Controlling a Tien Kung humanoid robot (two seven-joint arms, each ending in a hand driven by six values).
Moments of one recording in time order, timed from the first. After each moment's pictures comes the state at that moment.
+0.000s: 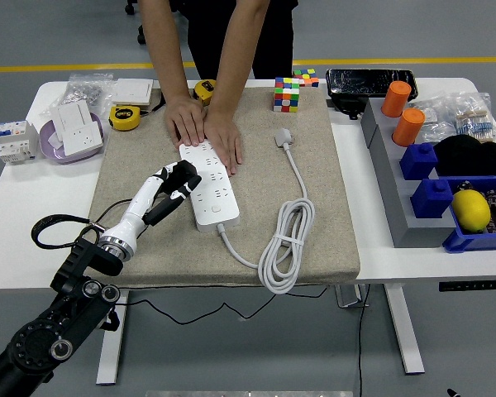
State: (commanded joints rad) left arm -0.25 0.09 -1.07 -1.15 1.62 0.21 -0.04; right arm 0.10 -0.08 1.54 0.18 -1.59 0.01 -0.07
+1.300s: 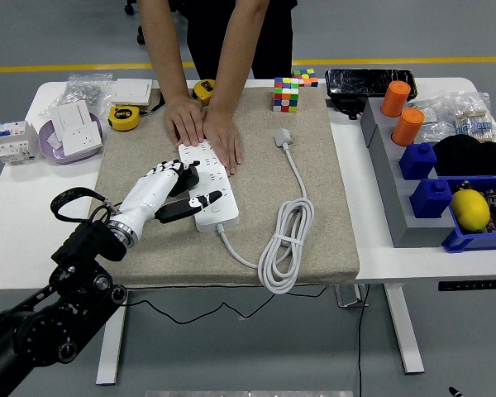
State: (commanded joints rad) left arm -0.31 0.14 -1.02 -1.23 2.04 0.18 0.12; right arm 0.10 -0.08 1.54 0.18 -1.58 0.01 -0.07
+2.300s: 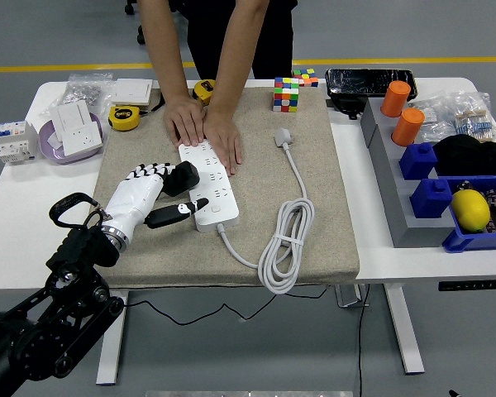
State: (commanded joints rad) left arm -0.28 0.15 -1.01 -1.27 2.19 0.16 0.28; right arm 0.10 -0.08 1.53 0.18 -1.58 0.01 -0.08
